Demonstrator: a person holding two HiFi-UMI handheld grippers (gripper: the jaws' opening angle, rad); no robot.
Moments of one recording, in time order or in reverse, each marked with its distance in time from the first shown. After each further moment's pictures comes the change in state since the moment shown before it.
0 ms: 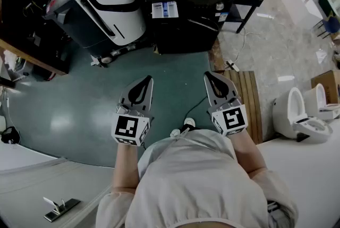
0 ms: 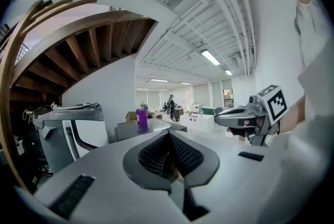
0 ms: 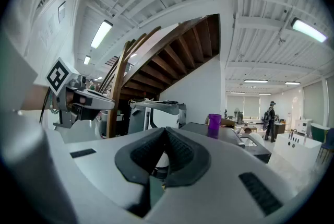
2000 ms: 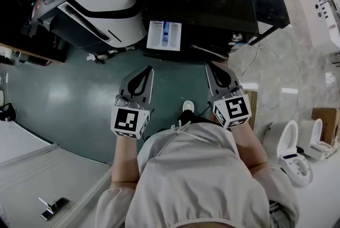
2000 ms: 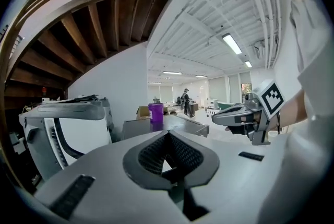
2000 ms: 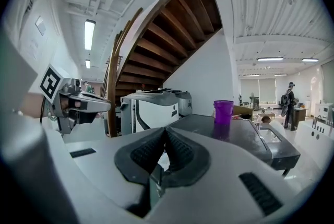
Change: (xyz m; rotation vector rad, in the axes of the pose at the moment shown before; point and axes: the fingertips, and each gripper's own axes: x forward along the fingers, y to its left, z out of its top) left arm 0.292 0.128 -0.014 -0.029 0.062 0.143; right arm 0.280 -0.206 -0.052 0.084 0.100 0.163
